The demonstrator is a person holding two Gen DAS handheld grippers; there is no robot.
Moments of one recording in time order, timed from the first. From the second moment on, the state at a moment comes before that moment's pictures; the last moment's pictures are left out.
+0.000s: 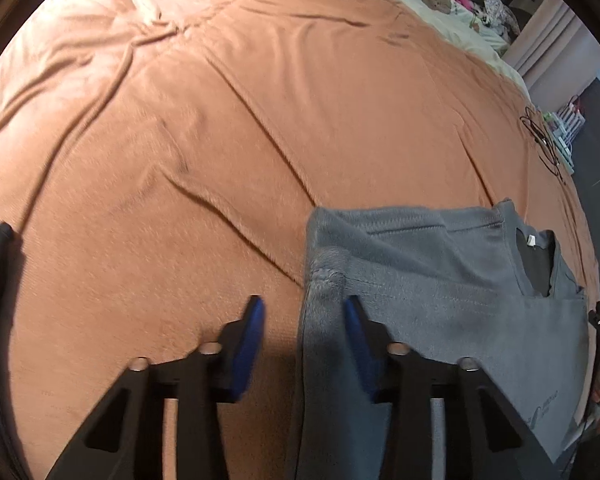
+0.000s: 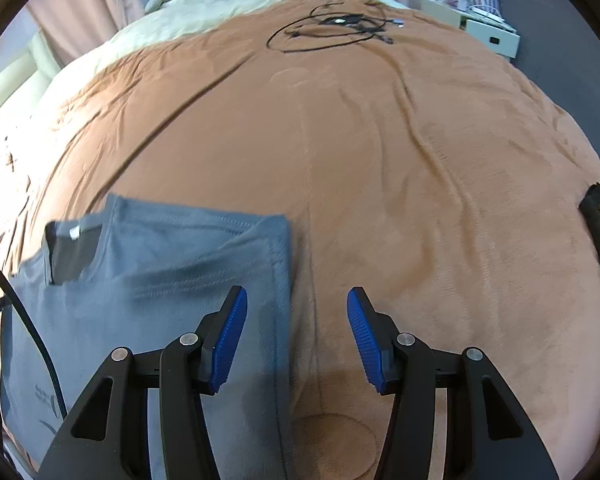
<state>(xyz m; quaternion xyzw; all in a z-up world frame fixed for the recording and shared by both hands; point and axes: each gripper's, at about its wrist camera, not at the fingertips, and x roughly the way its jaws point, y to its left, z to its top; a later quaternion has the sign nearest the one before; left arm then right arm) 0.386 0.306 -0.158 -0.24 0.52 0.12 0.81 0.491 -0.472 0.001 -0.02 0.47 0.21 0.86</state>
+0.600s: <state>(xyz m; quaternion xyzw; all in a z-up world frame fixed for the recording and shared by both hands) 0.352 0.285 -0.103 -0.21 0.46 0.12 0.85 0.483 -0.454 0.020 -0.07 0.43 0.21 0.88</state>
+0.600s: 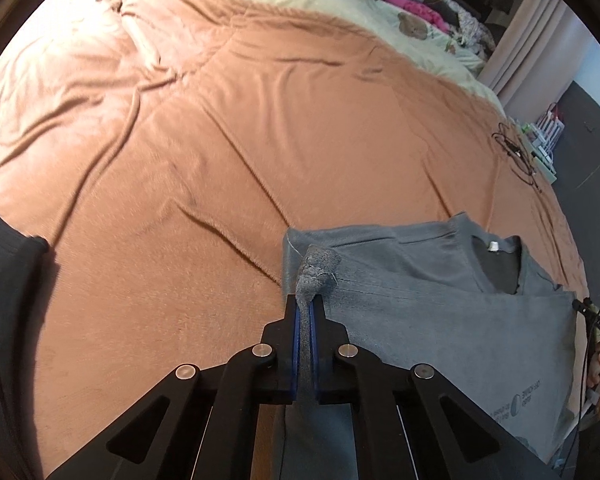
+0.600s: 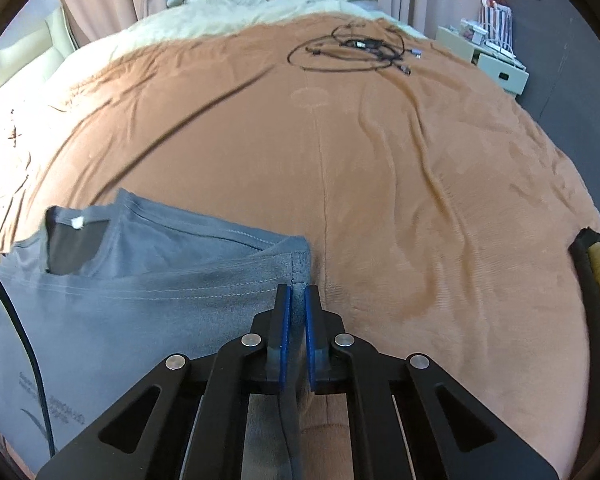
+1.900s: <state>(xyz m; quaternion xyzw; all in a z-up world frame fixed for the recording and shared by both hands) 0.461 0.312 -0.130 -0.19 0.49 0.20 0.83 0.579 -0.415 0.009 -0.04 0.45 0.17 0.87</state>
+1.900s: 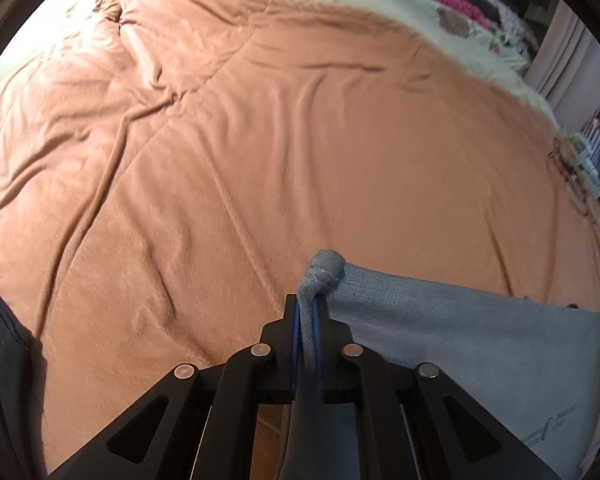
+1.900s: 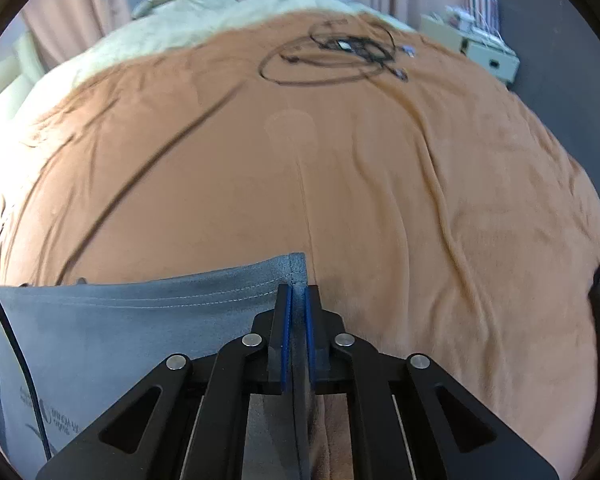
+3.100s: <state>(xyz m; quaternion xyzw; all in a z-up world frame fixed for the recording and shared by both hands) 0.524 0.152 -0.157 -0.13 0.54 0.04 0.83 0.562 -0.265 -0.031 -0.09 0.49 0.31 0.81</state>
